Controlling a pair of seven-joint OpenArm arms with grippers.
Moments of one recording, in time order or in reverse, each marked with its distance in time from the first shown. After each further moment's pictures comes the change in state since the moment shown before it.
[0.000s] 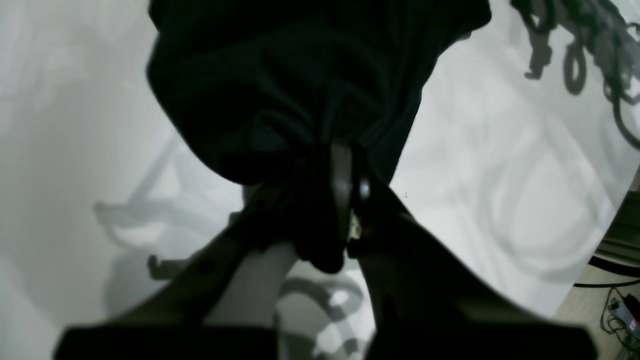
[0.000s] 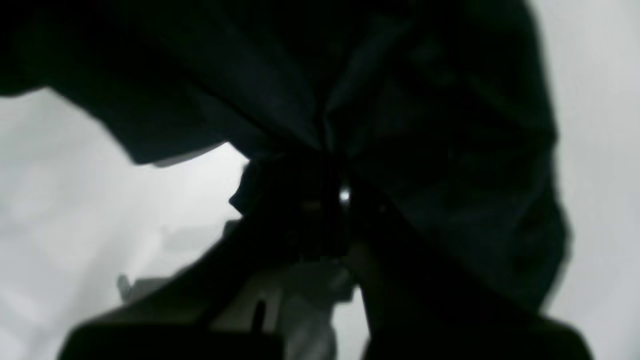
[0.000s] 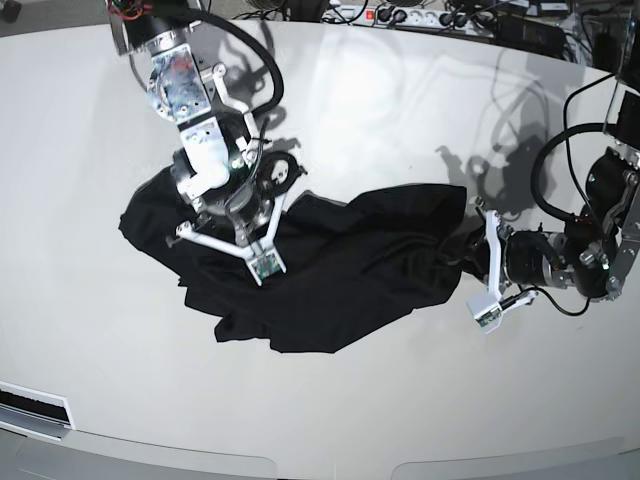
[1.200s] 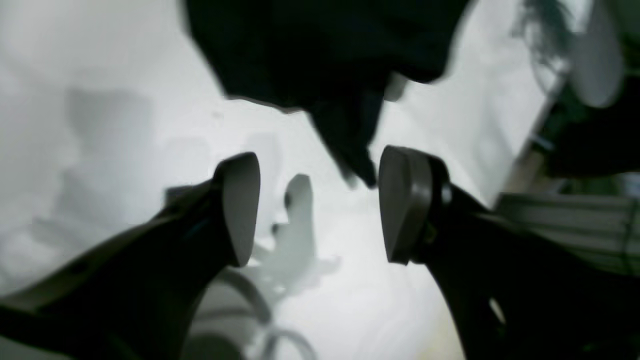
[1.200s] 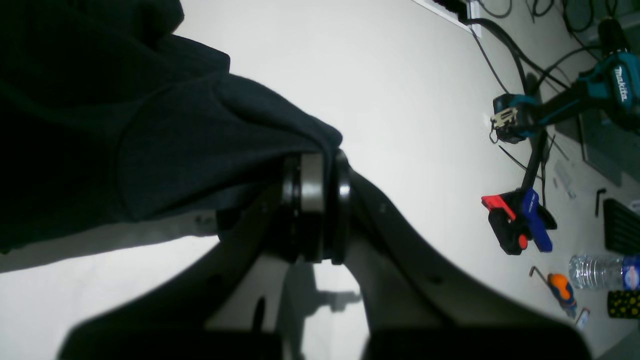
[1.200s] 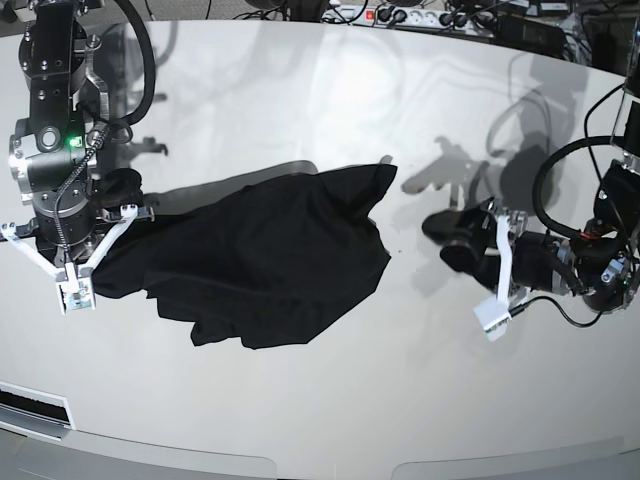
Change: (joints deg) left arm -1.8 -0.9 -0.1 0.5 -26.3 0.1 21.1; right arm -8.7 13.3 19.8 28.7 1.6 -3.9 -5.6
